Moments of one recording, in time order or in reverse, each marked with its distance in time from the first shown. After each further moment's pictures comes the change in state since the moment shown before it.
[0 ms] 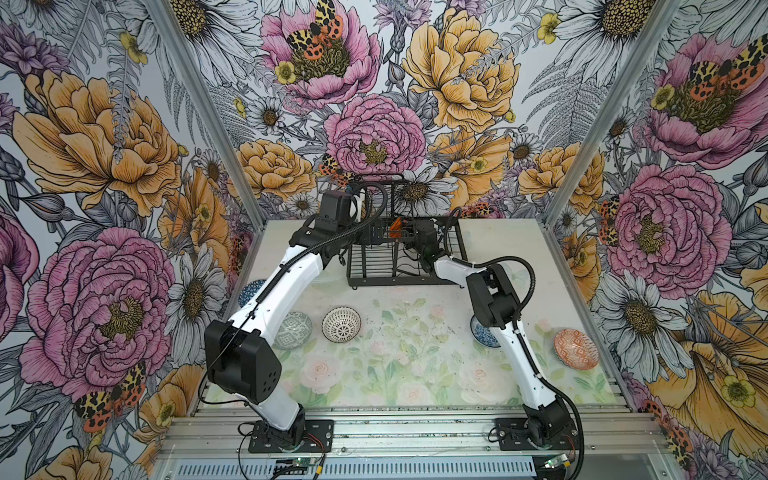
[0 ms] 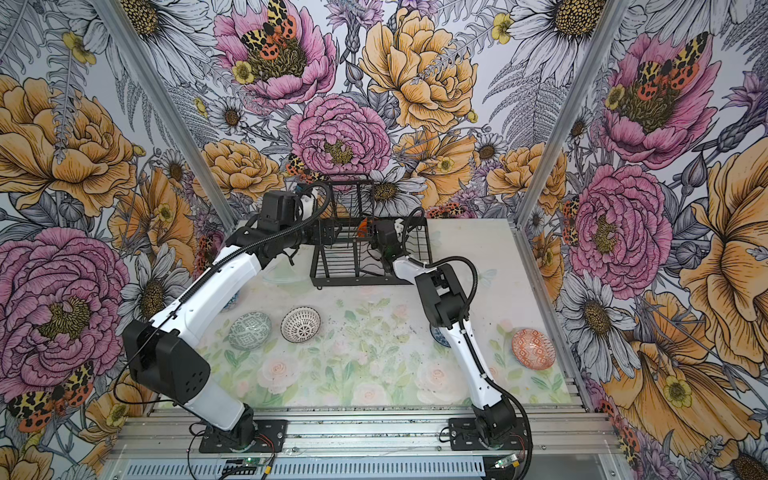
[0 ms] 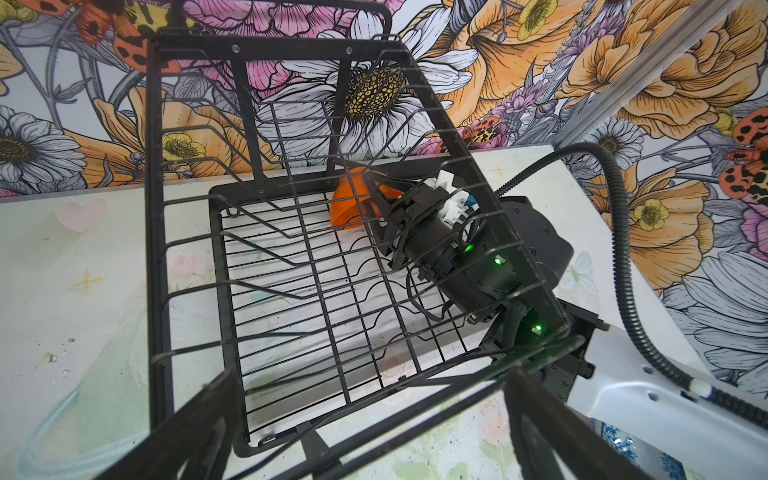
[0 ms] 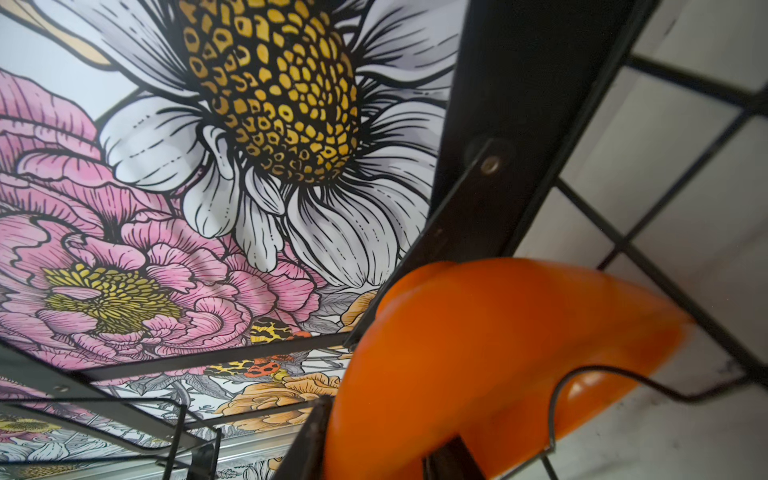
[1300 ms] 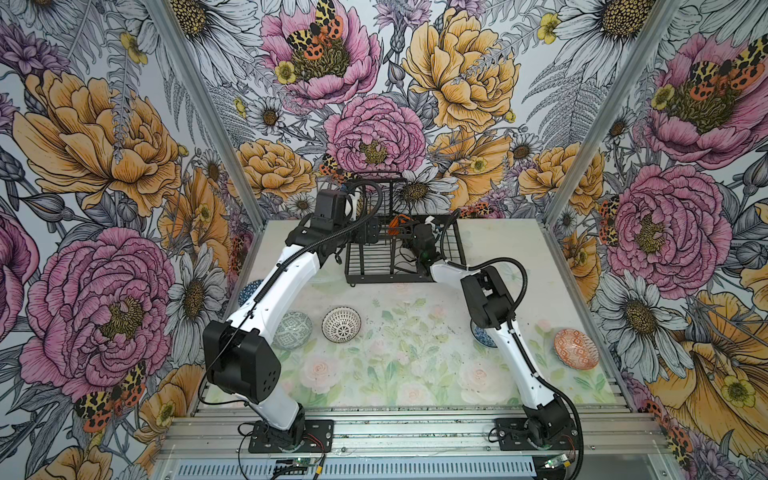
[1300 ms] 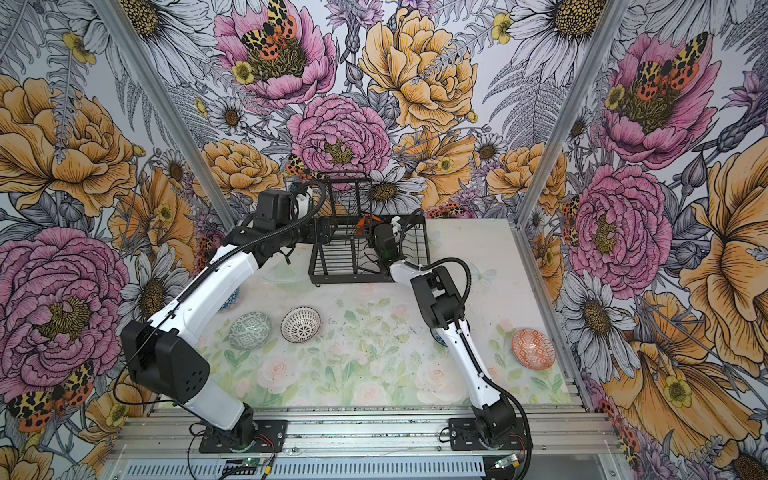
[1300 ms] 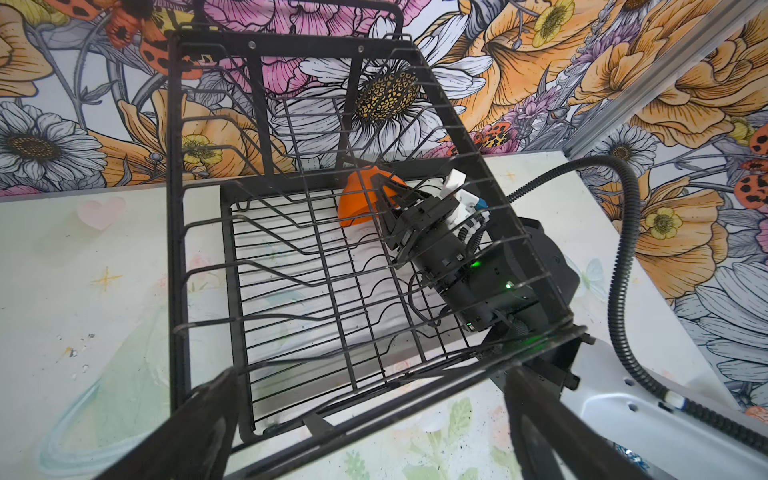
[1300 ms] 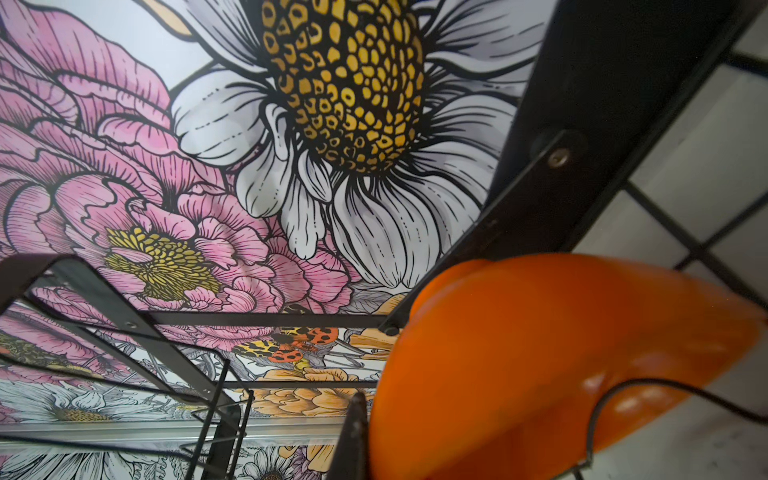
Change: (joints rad) left arm 0.032 0.000 0.000 0.000 0.004 0.003; right arm 0.024 0.055 0.019 0.164 0.036 -0.069
